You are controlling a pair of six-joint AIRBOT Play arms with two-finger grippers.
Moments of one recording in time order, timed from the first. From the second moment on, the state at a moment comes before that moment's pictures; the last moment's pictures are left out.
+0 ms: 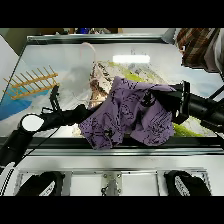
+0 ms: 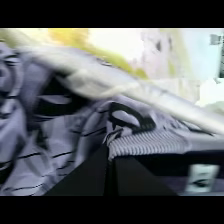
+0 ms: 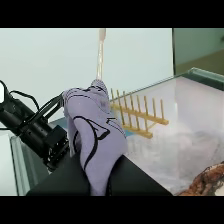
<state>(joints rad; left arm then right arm) -0.24 -0.83 0.70 0.78 -0.84 -1.75 -0.15 -0.74 0.80 0.12 1.26 0.20</state>
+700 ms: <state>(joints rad) -0.02 -0.80 0.70 0.81 -0.92 -1.73 -0.15 -0.67 0.80 0.20 1.23 0.32</state>
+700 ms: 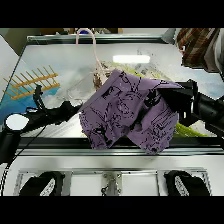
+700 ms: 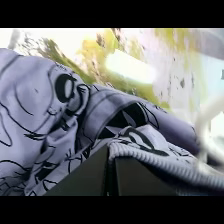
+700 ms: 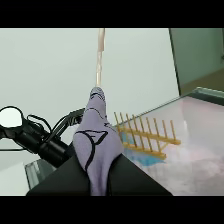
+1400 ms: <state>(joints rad) 0.01 -0.89 0.82 0.89 -0.98 -1.68 -0.16 -0.65 0.80 0.11 1.31 0.41</state>
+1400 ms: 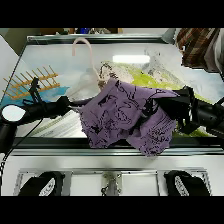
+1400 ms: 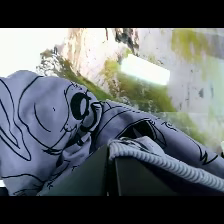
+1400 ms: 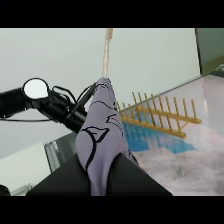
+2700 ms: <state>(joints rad) 0.01 -0.99 1.03 1.05 -1.28 -1.59 -0.18 -0.65 0.80 0.13 1.24 0.39</state>
